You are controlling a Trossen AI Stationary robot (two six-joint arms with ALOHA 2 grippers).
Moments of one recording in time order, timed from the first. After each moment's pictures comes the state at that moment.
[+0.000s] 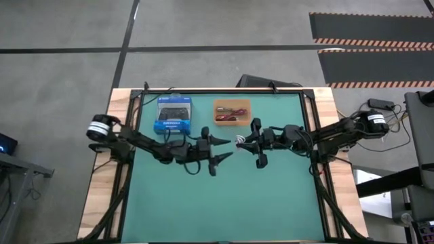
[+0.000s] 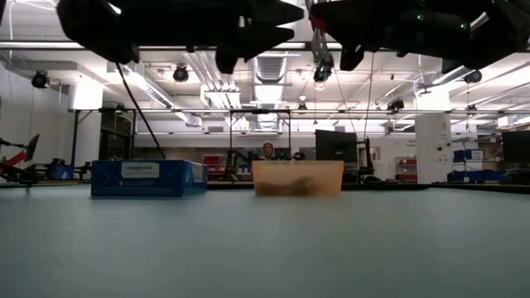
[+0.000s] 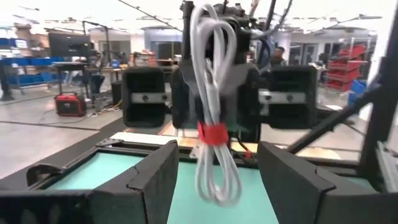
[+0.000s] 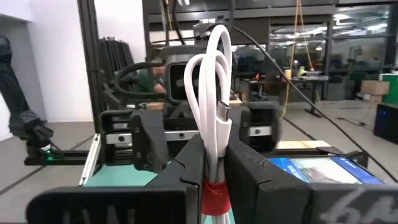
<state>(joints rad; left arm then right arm) -0.17 1.67 0.76 1.08 -0.34 0.01 0.01 1.37 0.45 1.11 -0.09 0.04</state>
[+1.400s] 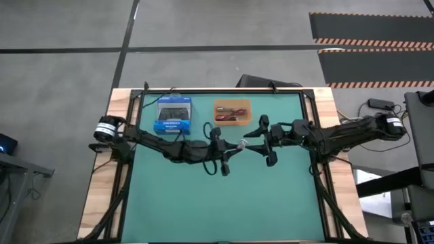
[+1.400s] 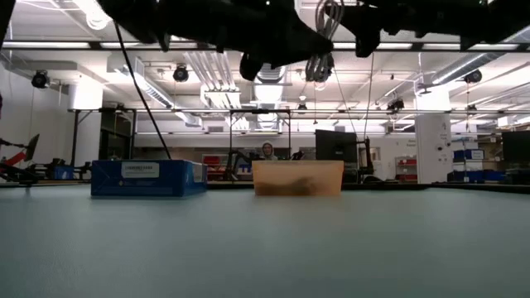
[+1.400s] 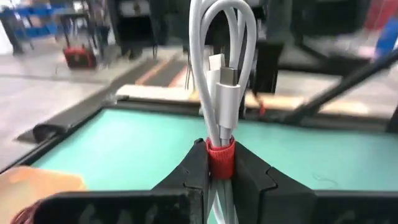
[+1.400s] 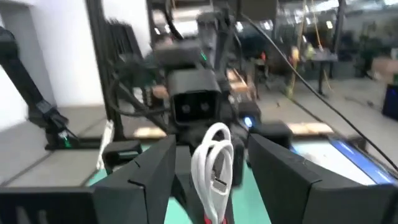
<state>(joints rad) -0.16 1.76 0.99 0.68 -0.38 -0.05 0.00 1.09 0.48 0.68 -0.12 0.06</state>
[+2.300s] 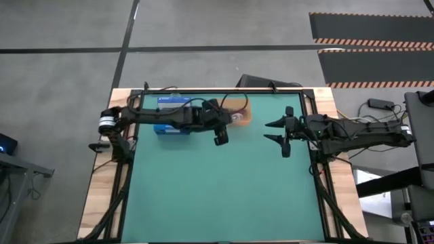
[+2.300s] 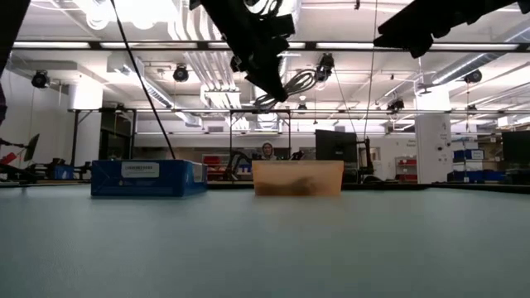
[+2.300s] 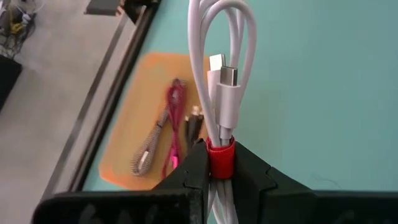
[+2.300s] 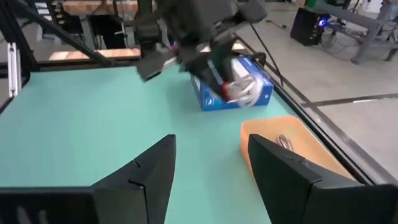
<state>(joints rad) 0.10 1.77 1.52 -0.57 -0.37 0.04 0.00 0.70 0.62 -0.22 0.16 0.02</state>
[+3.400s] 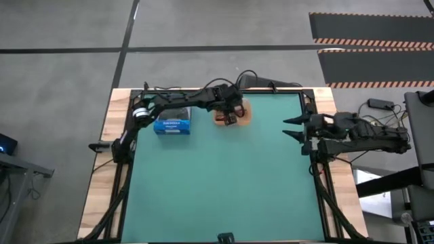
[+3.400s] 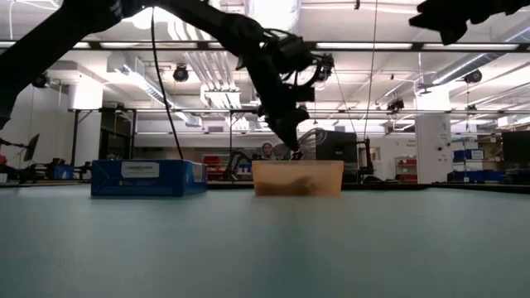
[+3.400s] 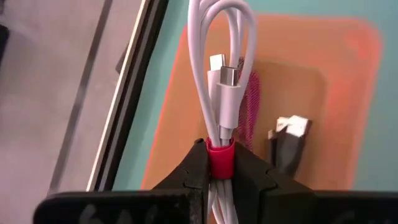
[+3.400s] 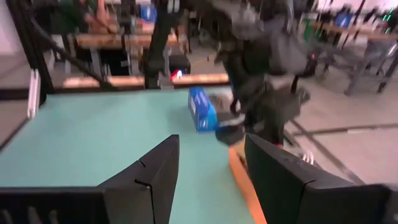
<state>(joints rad) 0.35 2.16 1.88 -0.66 -0.26 0.23 0.00 0.36 0.60 -0.39 0.16 -0.02</state>
